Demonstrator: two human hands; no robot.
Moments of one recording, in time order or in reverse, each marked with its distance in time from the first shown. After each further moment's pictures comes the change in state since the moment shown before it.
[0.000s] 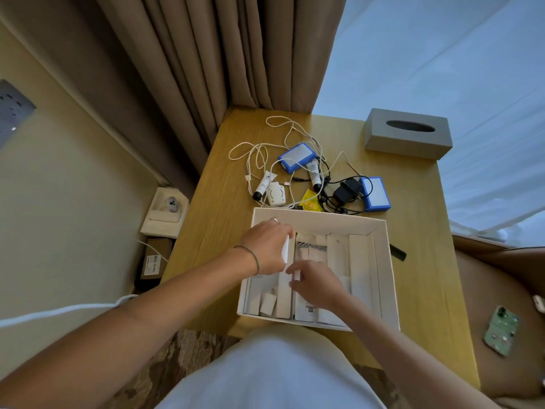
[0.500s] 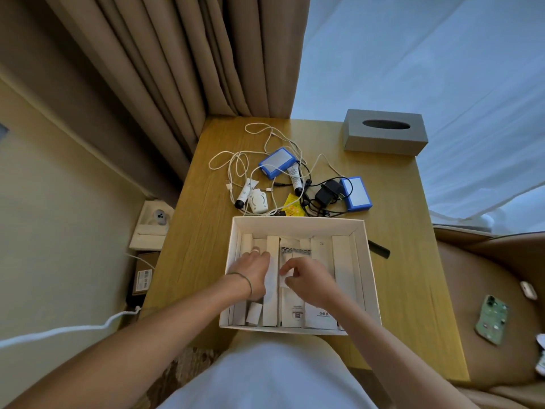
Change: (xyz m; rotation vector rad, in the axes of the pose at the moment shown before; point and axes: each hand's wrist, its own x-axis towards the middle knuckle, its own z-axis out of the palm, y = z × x) left_hand 0.011 -0.002 0.063 0.156 -0.223 -0.119; right_hand -0.007 0.014 -0.023 0.157 0.103 -0.009
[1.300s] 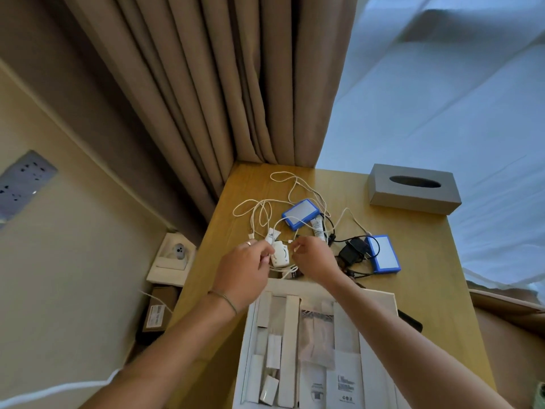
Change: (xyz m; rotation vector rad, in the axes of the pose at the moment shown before) left_hand -0.003 -0.044 -0.123 -0.373 0.671 0.011; right_hand 0.143 -0.063 -0.074 -0.010 0.197 -0.039
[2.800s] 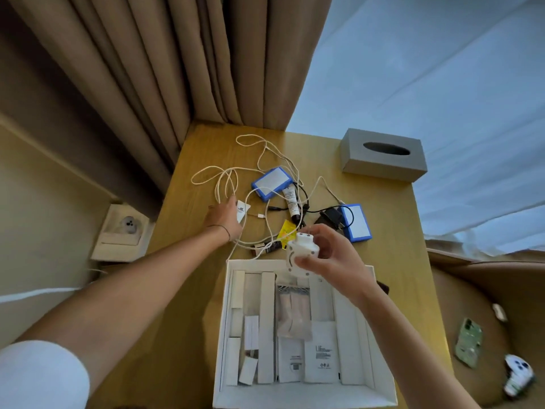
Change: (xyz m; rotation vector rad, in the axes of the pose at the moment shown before) left_hand 0.122 -0.075 0.103 0.149 -0.323 -0.265; right_hand -0.083 0.017 -0.051 0.597 -0.061 0.098
